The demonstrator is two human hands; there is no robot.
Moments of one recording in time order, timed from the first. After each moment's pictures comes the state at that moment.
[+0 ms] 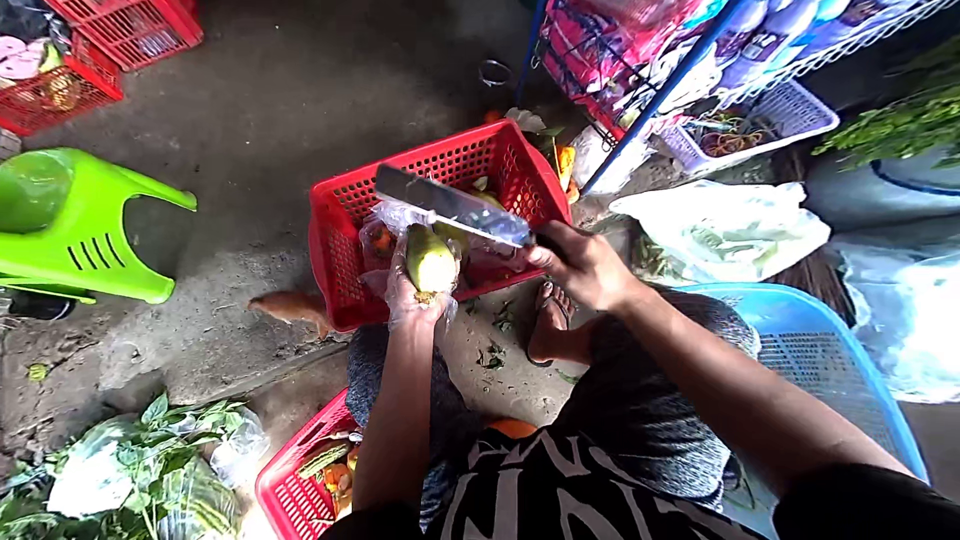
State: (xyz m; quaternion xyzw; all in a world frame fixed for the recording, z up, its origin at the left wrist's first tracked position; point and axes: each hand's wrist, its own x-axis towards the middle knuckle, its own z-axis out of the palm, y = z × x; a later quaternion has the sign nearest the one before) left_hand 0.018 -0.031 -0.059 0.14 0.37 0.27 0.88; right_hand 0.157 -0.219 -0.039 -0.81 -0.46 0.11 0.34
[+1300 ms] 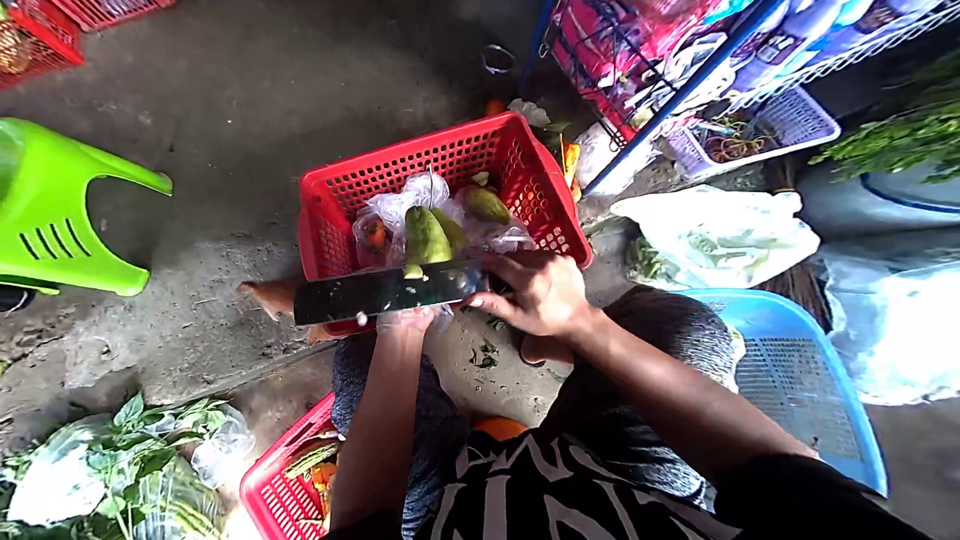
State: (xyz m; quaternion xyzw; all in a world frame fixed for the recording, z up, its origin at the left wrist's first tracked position) left_hand 0.005 -0.026 -0.056 0.16 0.42 0.31 0.84; right_hand 0.121 -0.171 -0.061 -0.77 -0.56 -0.09 0.28
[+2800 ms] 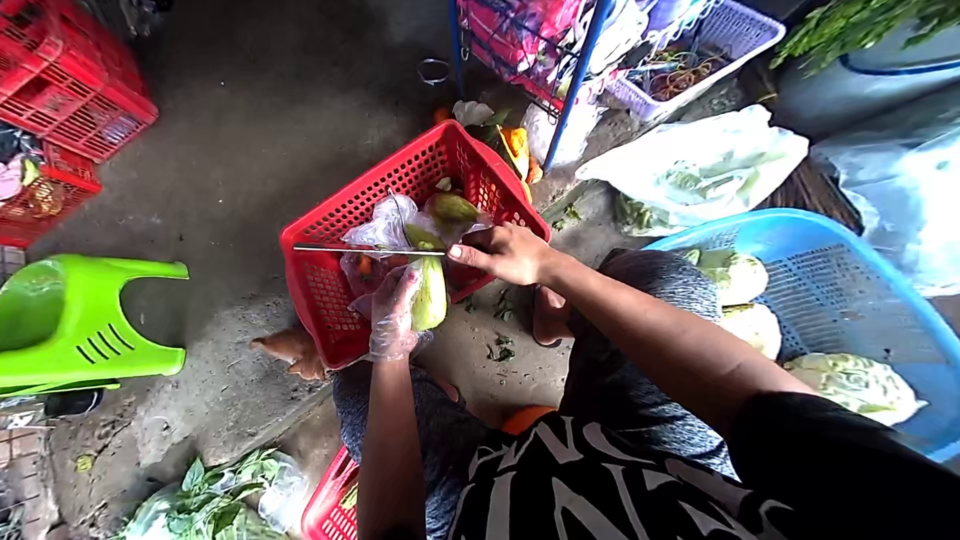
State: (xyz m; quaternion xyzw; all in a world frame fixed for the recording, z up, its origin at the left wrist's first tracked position) left_hand 0.011 -0.028 -0.081 0.56 0.29 0.19 0.76; right_hand 0.175 -0.186 -0.052 -0.80 -0.43 0.27 0.31
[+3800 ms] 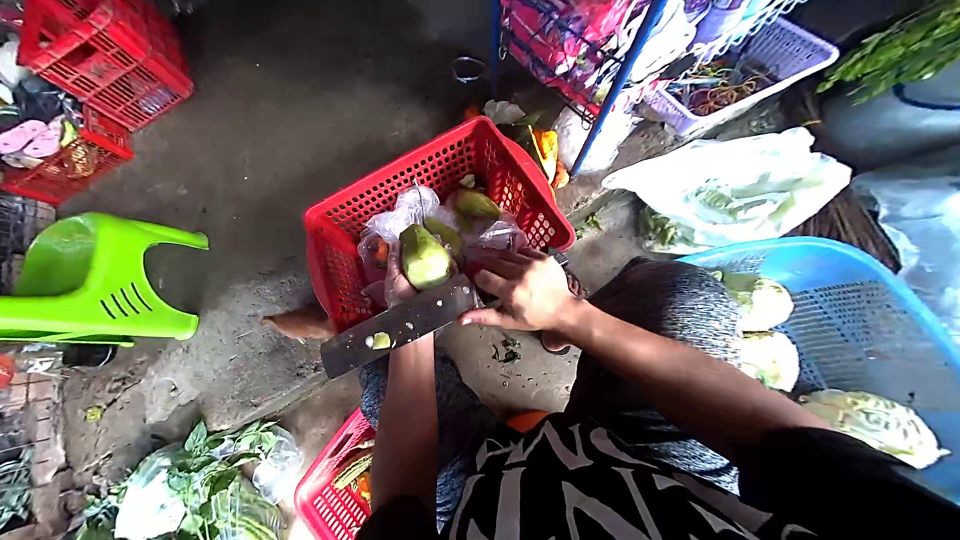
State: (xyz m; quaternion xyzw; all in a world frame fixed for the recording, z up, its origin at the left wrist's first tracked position) left_hand 0.028 -0.016 -0.081 0.42 0.30 0.32 0.80; right_hand 0.116 -0.192 -0.081 -0.73 -0.59 -0.17 0.29
